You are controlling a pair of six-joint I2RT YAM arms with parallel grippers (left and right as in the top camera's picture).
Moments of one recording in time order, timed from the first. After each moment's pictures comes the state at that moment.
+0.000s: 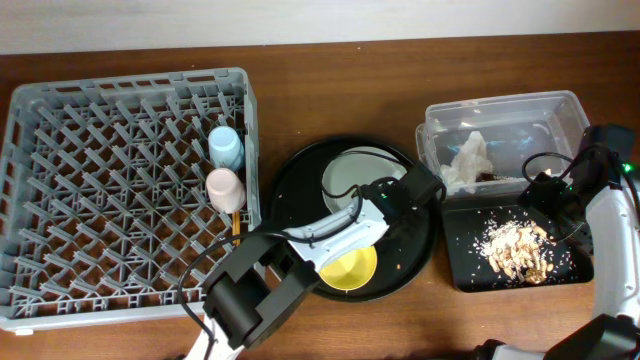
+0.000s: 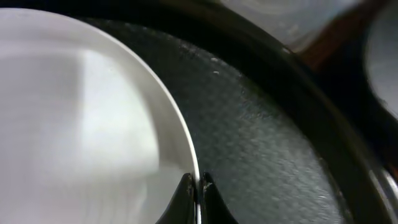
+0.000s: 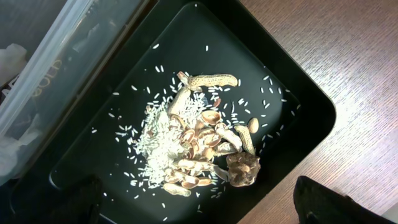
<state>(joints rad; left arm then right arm) -0.93 2.16 1.51 -0.43 -0.11 -0.14 -0.42 1.46 1.17 -1.10 0.14 0.38</state>
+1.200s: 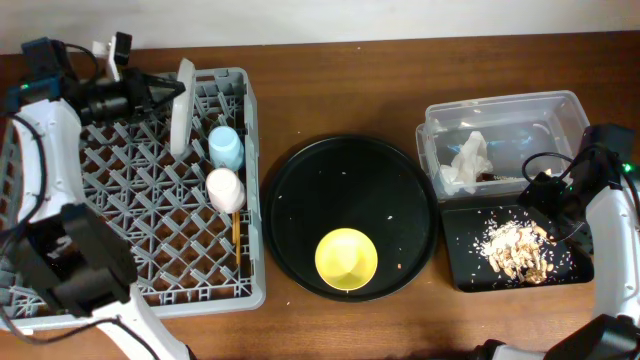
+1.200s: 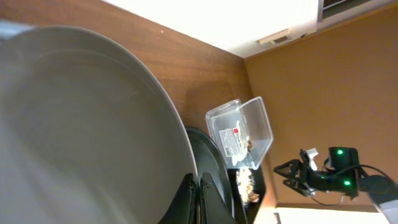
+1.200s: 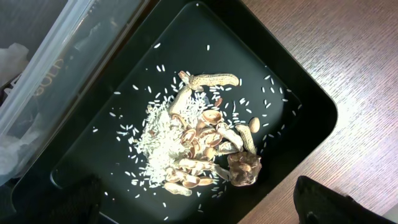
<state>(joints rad) 0.33 2.11 1.94 -1.02 1.17 0.06 -0.42 1.46 1.17 -1.10 0.13 0.38</state>
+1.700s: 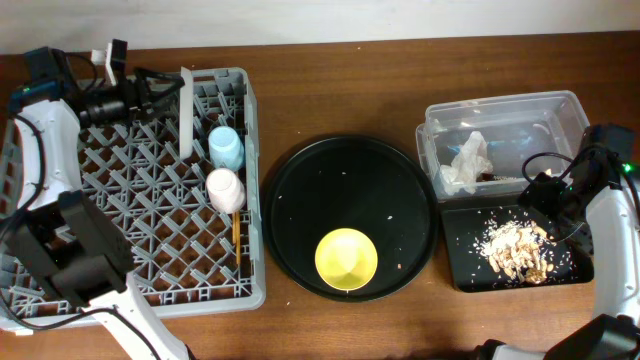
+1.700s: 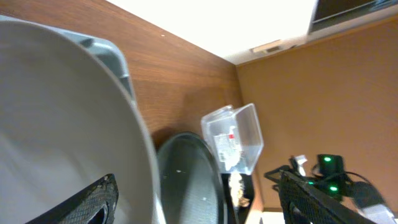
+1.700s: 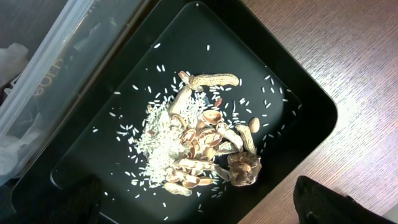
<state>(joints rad) 0.36 2.17 1.97 -1.01 1.23 0.04 -0.42 1.46 1.17 -1.10 0.13 0.38</state>
